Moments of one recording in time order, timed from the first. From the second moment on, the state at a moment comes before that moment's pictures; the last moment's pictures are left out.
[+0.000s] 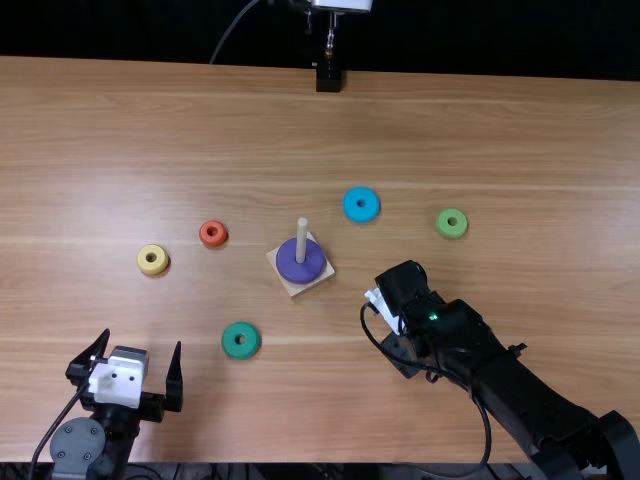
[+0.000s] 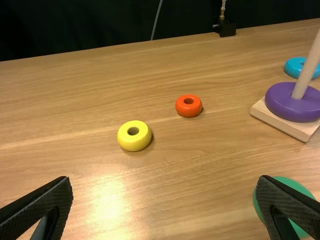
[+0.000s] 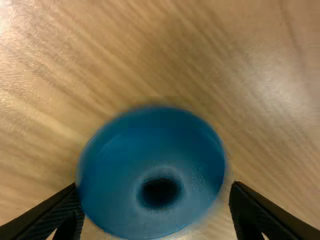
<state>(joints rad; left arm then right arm) -0.07 0.01 0.11 -0.38 0.06 0.07 0.45 1.59 0.85 -0.65 0.25 -0.33</state>
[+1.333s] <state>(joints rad) -0.07 0.01 0.11 -0.37 0.06 0.08 0.39 1.52 0.87 -0.64 0.12 0.21</state>
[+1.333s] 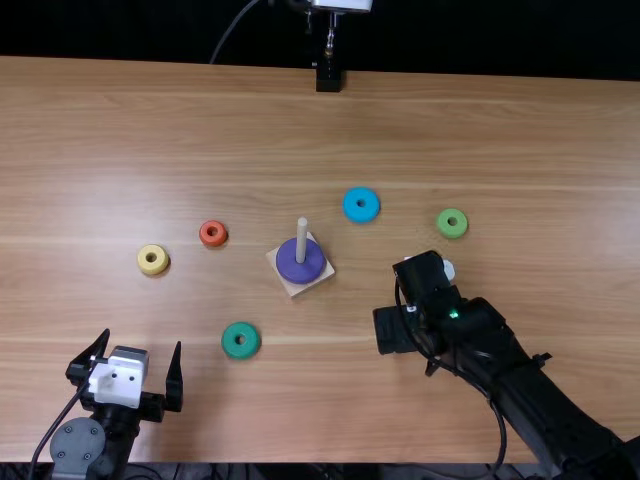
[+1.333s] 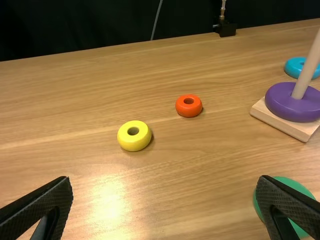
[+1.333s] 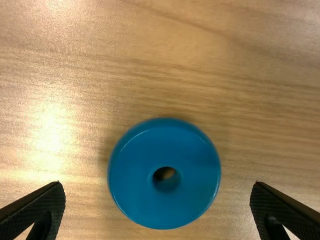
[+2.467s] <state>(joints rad) -0.07 0.01 0.11 -0.38 0.06 0.08 0.36 1.62 0.87 -0.55 0.11 0.21</state>
